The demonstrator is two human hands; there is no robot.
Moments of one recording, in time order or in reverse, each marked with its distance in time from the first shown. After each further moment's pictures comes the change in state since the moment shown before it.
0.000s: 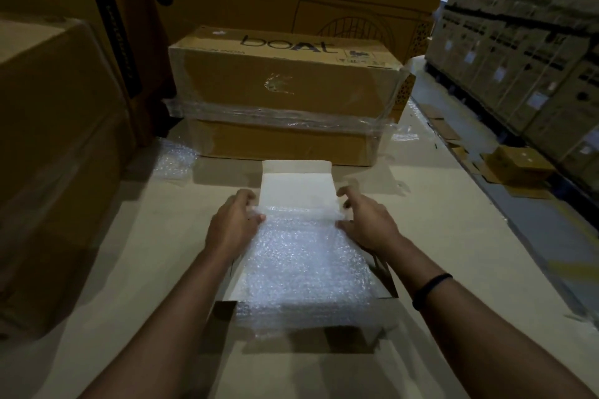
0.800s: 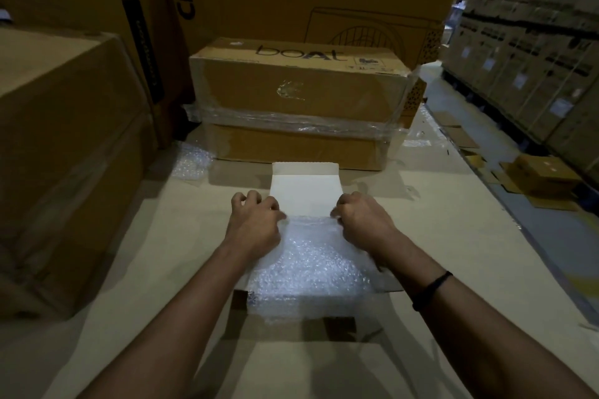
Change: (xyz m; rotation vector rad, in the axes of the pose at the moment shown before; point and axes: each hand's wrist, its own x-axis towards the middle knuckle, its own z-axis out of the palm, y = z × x) left_hand -0.017 0.026 -0.010 0.719 -0.095 0.389; right_hand -0.001 -0.023 -0.006 -0.483 -0.013 -0.372
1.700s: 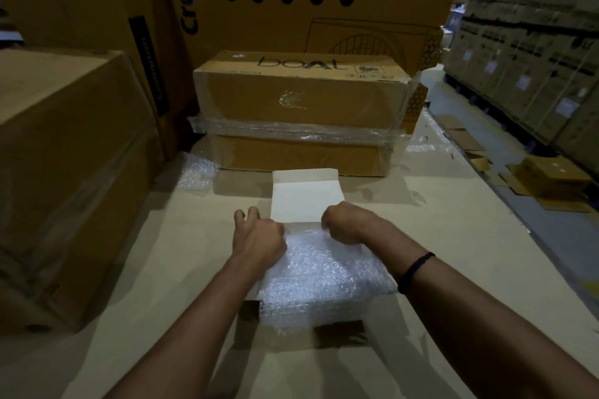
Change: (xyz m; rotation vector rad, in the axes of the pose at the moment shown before) left_hand 0.003 0.006 0.008 0.061 -0.141 -0.142; right_hand 0.038 -0.022 -0.014 0.181 -0.425 0.097
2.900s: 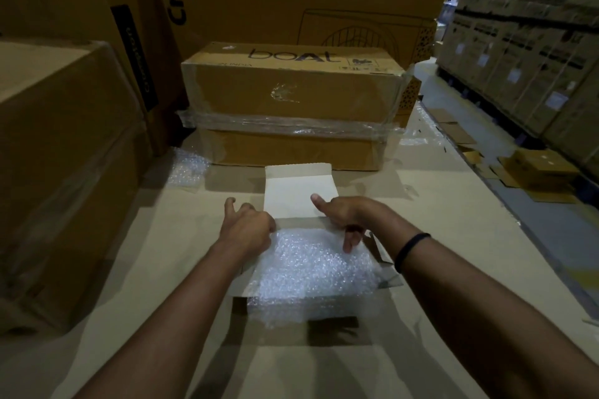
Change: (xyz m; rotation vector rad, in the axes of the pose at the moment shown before) left_hand 0.009 -0.011 -0.017 -0.083 -0.124 0.052; right_hand -0.014 0.000 -0.028 0.588 -0.274 0.289
